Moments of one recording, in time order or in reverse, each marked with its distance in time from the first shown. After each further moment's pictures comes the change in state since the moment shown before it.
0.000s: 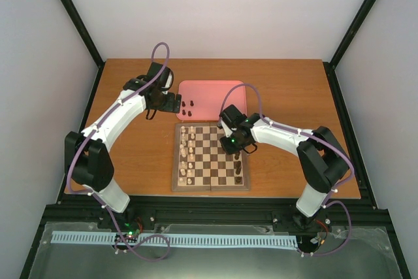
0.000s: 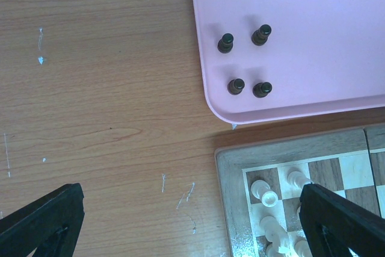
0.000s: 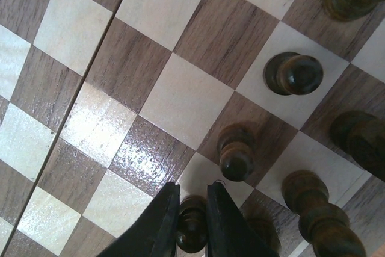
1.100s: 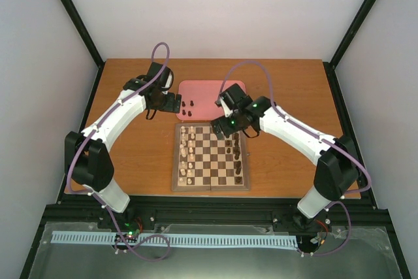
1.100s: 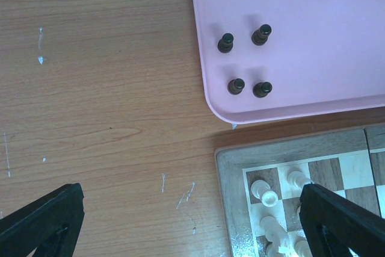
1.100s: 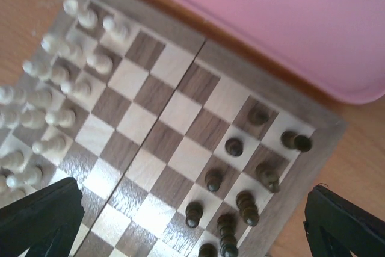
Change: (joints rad) left arm 0.000 0.000 0.000 0.000 0.000 0.000; right arm 0.002 -0.092 0.227 -0.156 0.075 -0.022
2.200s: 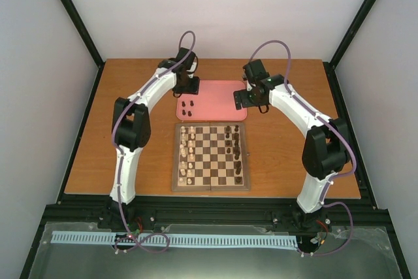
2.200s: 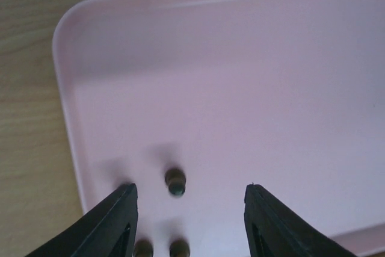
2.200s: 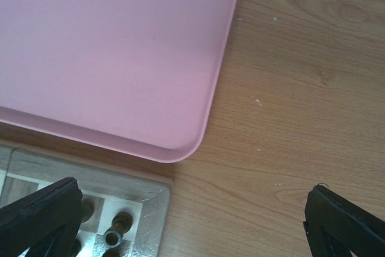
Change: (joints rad) left arm -0.030 0.597 0.582 -0.016 0.139 -0.041; right arm -0.288 0.187 0.229 -0.007 0.138 -0.008
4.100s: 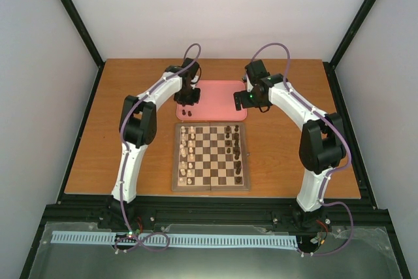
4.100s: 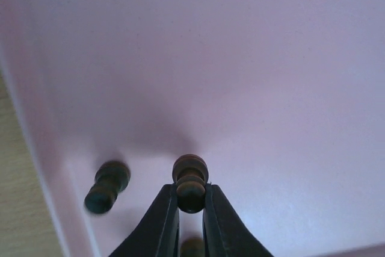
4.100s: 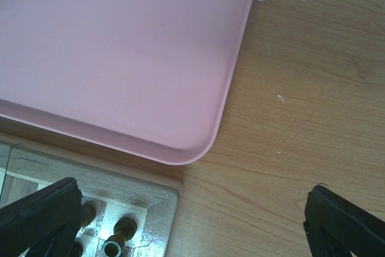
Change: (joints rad) left arm -0.010 0.154 0.058 -0.083 -0.009 0.009; right arm -0.046 0.069 0.015 -0.001 -0.101 -0.014
